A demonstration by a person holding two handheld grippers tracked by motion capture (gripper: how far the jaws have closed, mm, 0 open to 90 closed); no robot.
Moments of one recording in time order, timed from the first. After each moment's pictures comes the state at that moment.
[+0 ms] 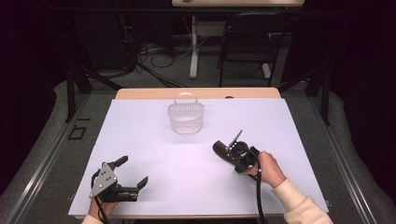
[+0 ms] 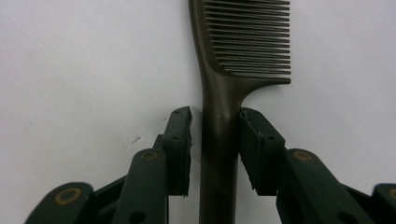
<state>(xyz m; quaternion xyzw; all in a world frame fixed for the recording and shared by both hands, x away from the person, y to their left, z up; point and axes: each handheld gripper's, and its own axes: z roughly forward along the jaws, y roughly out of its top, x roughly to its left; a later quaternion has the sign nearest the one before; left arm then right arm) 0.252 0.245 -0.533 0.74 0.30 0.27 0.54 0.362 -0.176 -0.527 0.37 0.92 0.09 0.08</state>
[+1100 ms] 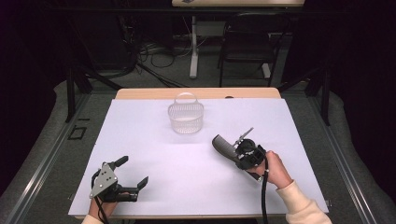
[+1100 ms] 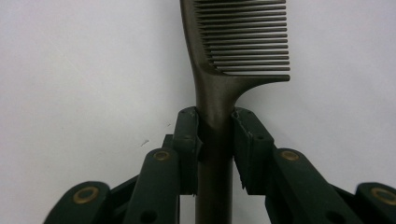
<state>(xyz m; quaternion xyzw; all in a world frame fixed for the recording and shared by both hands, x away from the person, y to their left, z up) 0.252 0.245 -0.533 0.74 0.29 0.27 0.54 0.355 -0.192 -0.510 0.38 0.91 0.16 0.09</state>
